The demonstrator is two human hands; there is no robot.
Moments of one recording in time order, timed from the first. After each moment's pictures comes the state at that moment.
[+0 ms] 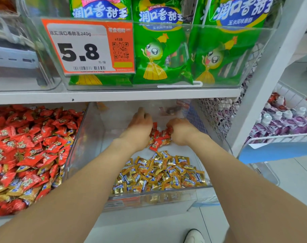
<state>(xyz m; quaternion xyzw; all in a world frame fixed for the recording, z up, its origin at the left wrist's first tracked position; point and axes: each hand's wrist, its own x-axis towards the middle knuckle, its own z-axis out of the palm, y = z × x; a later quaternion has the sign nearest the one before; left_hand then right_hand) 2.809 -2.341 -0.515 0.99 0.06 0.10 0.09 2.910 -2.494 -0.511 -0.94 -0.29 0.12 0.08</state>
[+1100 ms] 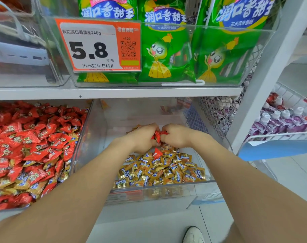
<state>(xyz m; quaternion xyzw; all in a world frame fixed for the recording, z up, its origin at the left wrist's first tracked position) 2.802 -2.337 -0.523 0.97 0.03 -0.06 0.24 2.884 -2.490 -0.499 -0.90 -0.36 0.22 0.10</state>
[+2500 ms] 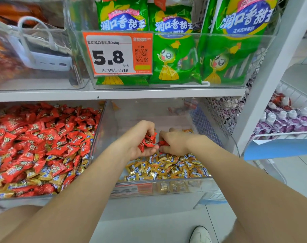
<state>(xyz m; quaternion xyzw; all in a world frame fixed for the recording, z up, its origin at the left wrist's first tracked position) 2.739 -2.354 -0.471 0.58 0.33 -0.06 0.74 2.856 -2.480 -0.500 -0.88 -0.42 0.21 -0.05</state>
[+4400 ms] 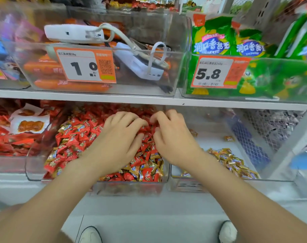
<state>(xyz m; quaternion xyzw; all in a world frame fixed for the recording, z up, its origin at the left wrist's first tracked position) 2.544 -2.193 -0.428 0.97 0.02 0.22 0.06 2.665 -2.351 -0.427 -0.86 -0.44 -0.07 0.24</state>
